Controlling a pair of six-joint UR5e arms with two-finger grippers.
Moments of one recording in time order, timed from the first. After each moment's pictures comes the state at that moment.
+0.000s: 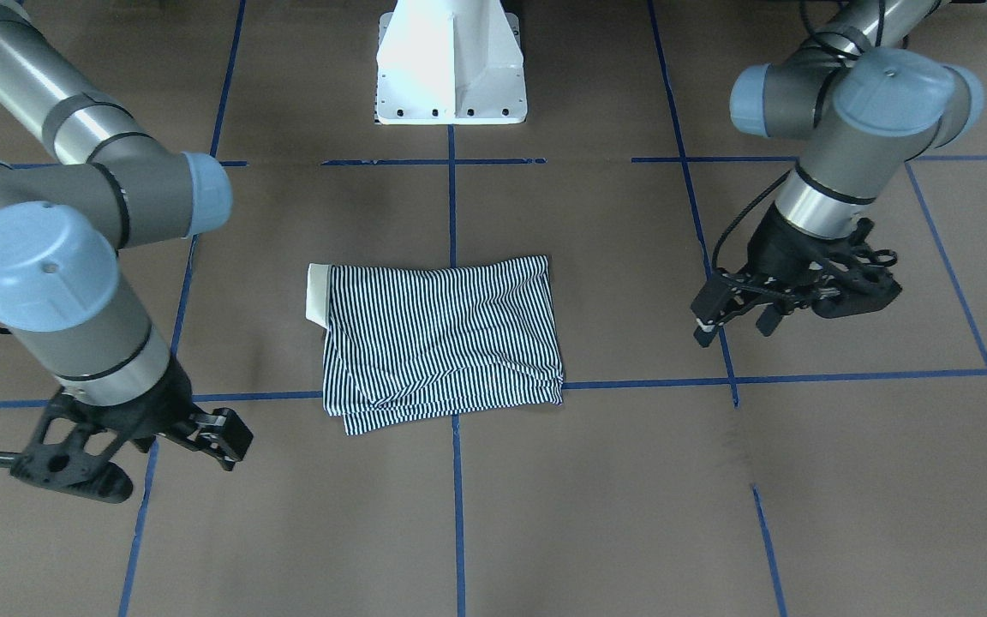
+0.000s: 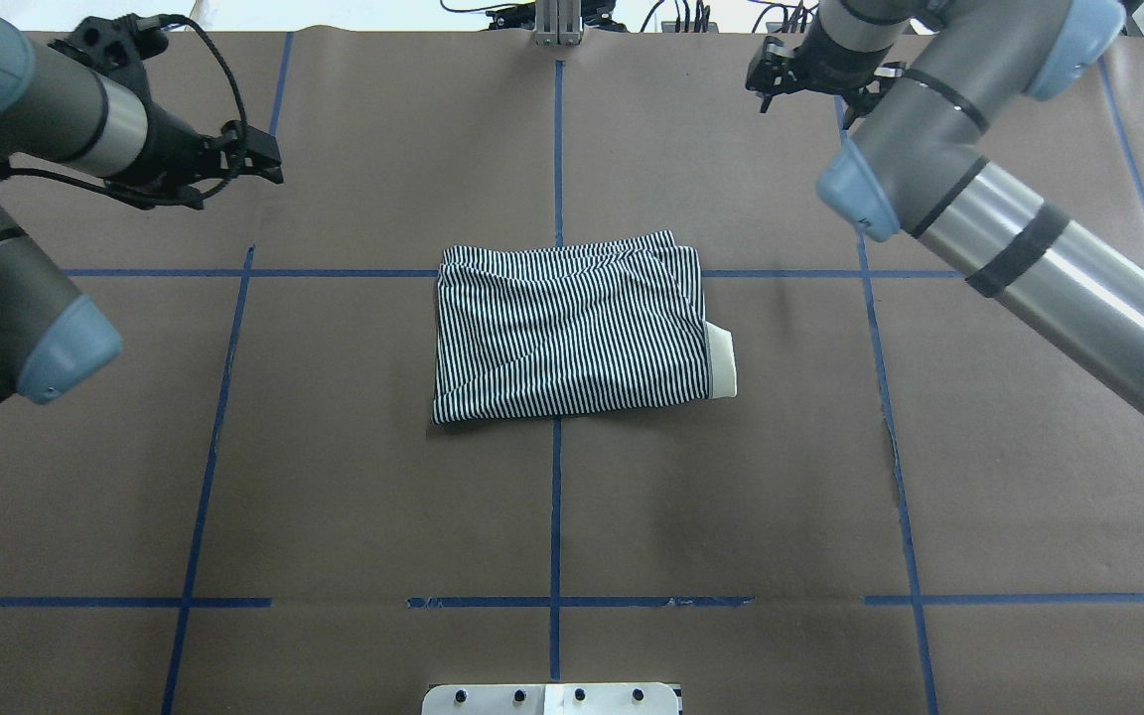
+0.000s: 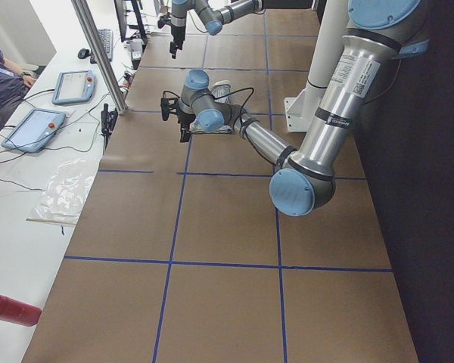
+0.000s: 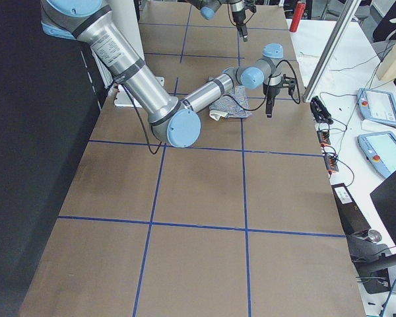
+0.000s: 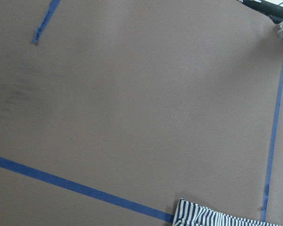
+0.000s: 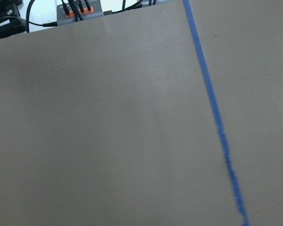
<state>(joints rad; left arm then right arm) -0.97 -1.94 -1.75 -1.92 -1.99 -1.16 1.02 -0.88 1.41 -1.50 2.03 0.97</state>
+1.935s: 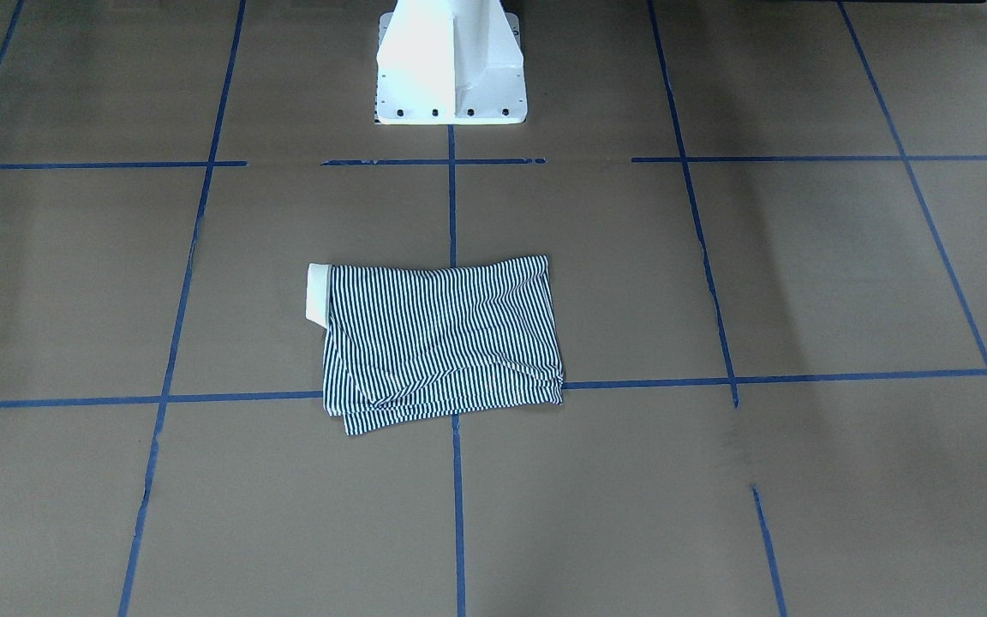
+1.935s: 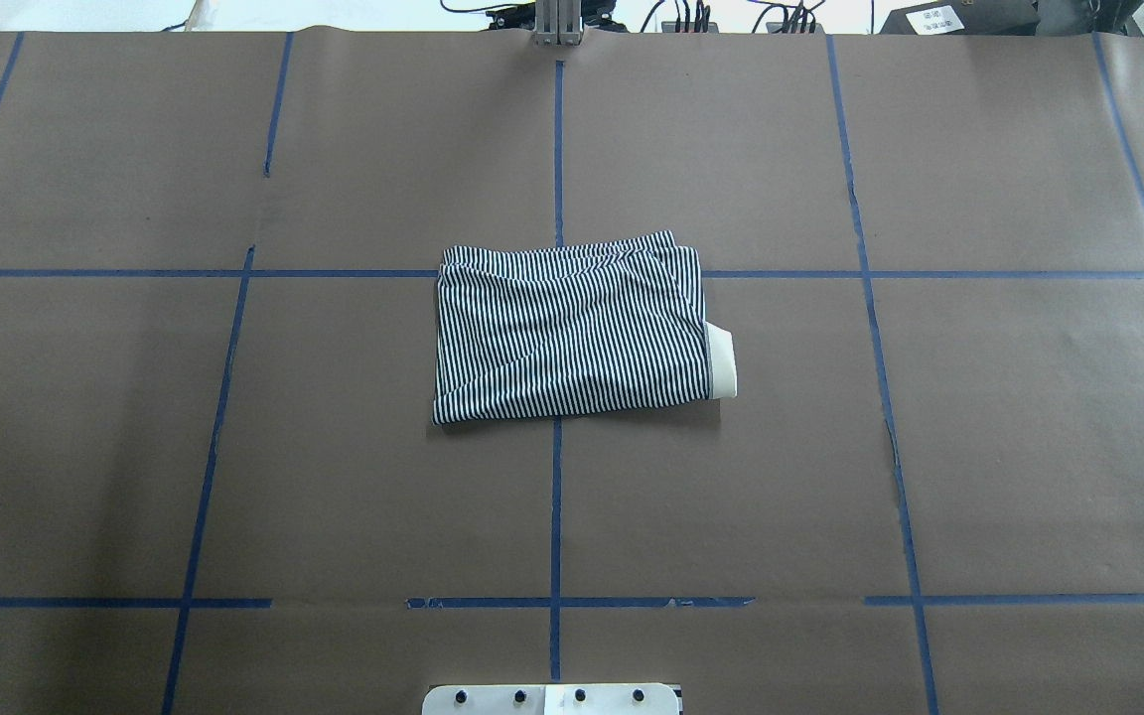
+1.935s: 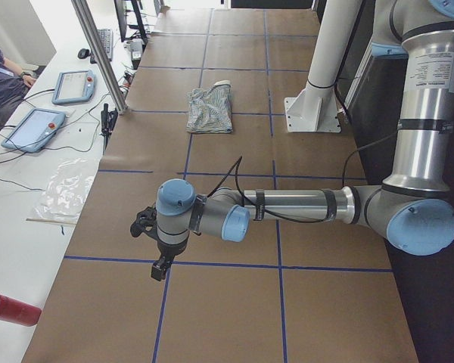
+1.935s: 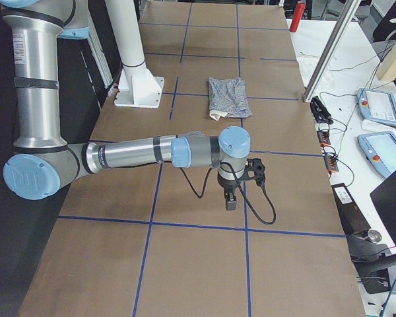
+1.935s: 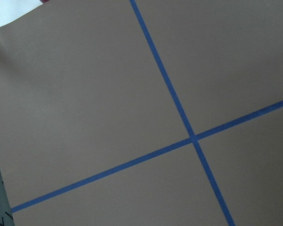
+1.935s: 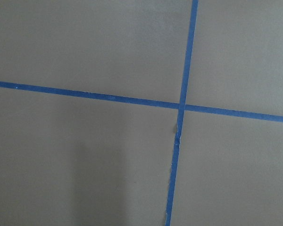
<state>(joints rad) -1.59 -1.60 -1.50 -1.84 -2.23 0.24 1.54 -1.59 1.77 -1.65 2.35 -0.02</state>
